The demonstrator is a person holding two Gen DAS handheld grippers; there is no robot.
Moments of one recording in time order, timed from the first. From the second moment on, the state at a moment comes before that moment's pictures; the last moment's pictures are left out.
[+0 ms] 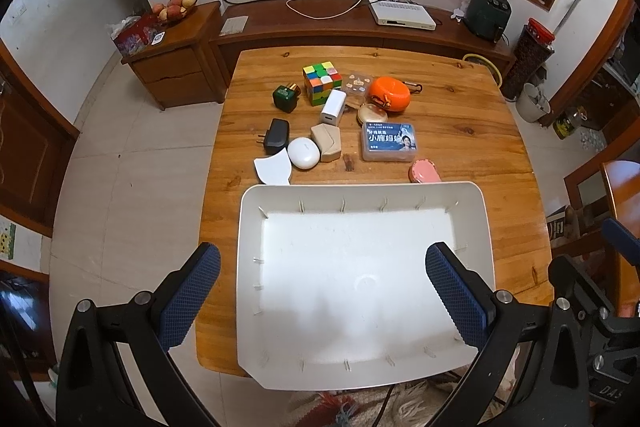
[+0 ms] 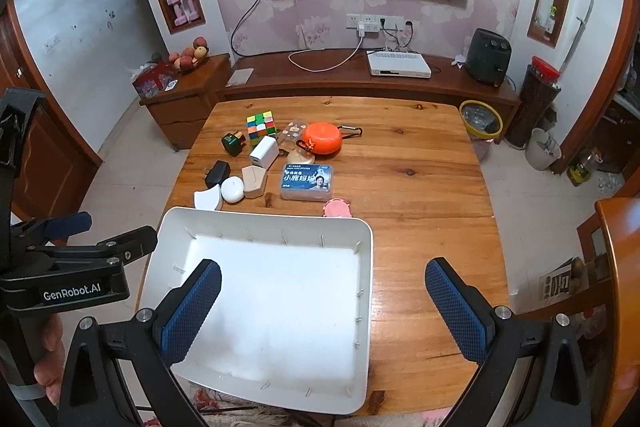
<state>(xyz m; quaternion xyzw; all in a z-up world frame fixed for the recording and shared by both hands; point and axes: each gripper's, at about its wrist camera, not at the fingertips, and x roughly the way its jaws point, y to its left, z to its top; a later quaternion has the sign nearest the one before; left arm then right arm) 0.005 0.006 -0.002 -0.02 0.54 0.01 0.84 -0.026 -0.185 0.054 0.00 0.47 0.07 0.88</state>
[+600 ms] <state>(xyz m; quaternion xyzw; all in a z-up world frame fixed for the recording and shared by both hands) 0.037 0.017 0.030 -0.04 0.52 0.01 0.85 -0.009 -0.189 0.083 -0.01 0.44 0.09 0.89</state>
